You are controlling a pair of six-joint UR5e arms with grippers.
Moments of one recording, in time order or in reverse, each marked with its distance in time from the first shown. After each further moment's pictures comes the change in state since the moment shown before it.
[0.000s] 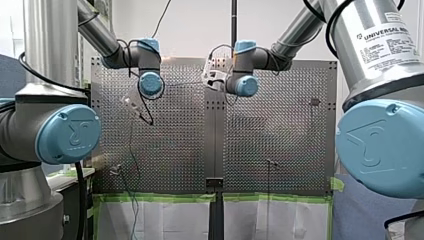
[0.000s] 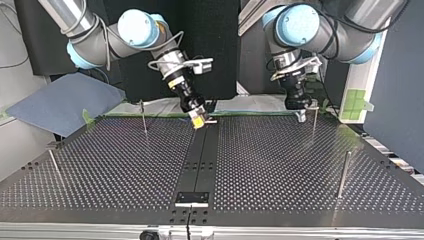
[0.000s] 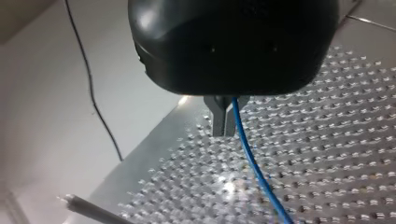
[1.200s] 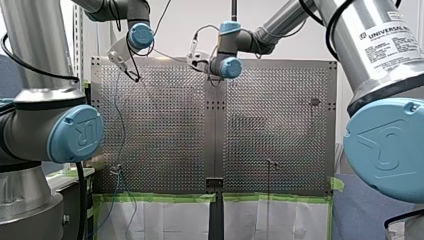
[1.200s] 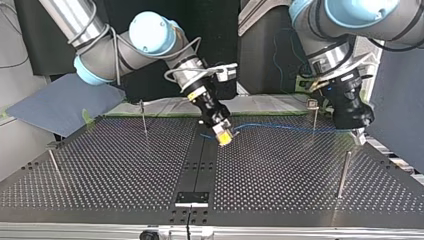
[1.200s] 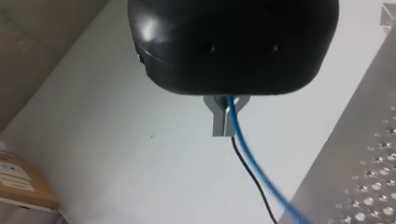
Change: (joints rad) left arm 0.082 0.195 0.245 -0.307 -0.016 0.129; right arm 0.087 0.049 -0.255 0.134 0.000 0.008
